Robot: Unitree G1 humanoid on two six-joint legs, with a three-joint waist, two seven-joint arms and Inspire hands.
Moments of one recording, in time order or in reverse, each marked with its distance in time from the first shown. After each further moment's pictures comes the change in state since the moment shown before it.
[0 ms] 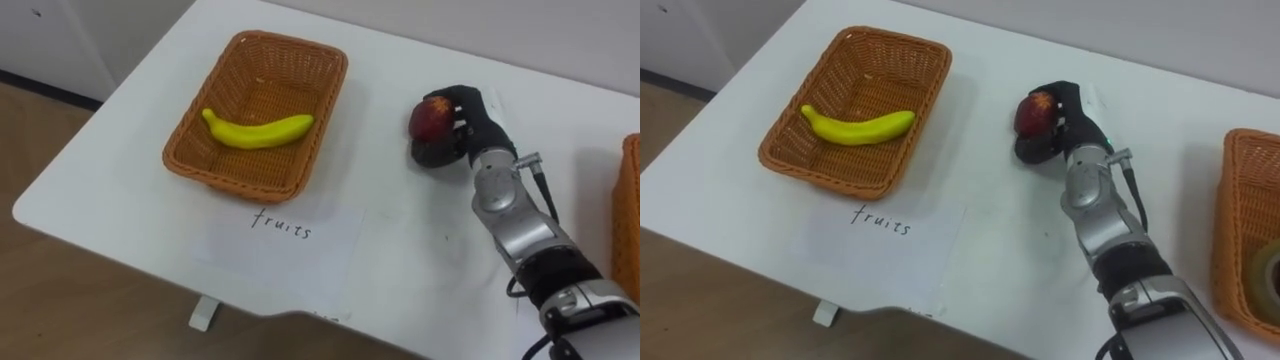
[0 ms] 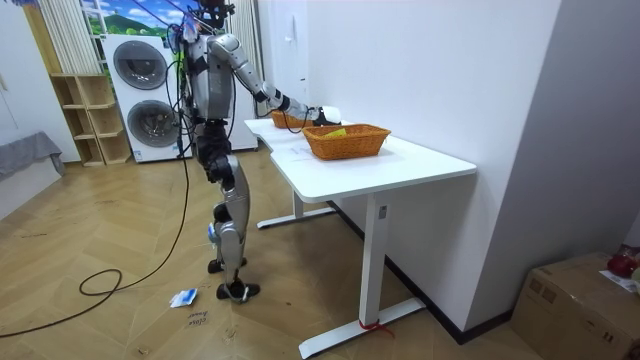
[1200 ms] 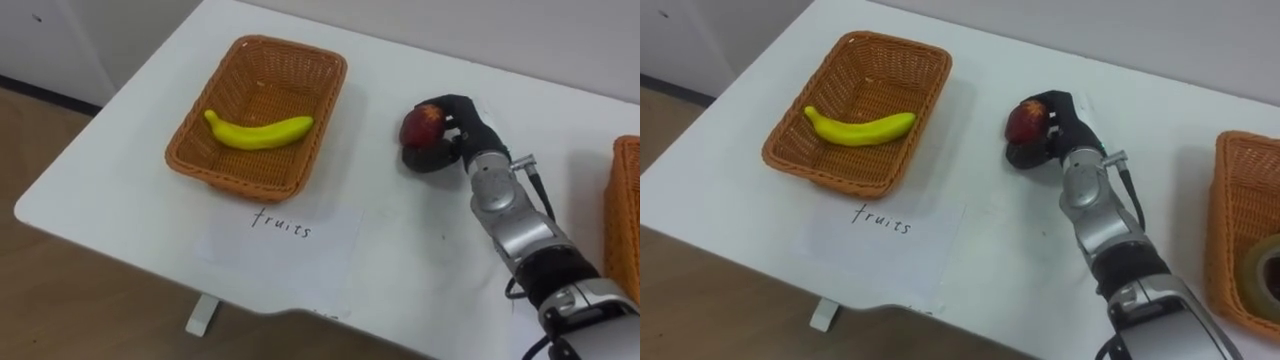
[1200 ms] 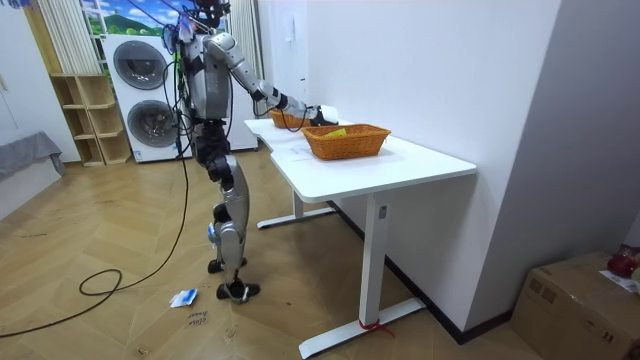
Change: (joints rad) left arm -0.003 0.022 0.026 -0.010 0.011 -0.001 -0.011; right arm 0.003 0.000 0.006 -0.030 0.045 0.012 0.034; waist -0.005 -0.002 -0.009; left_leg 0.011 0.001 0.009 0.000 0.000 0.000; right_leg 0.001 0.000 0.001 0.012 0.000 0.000
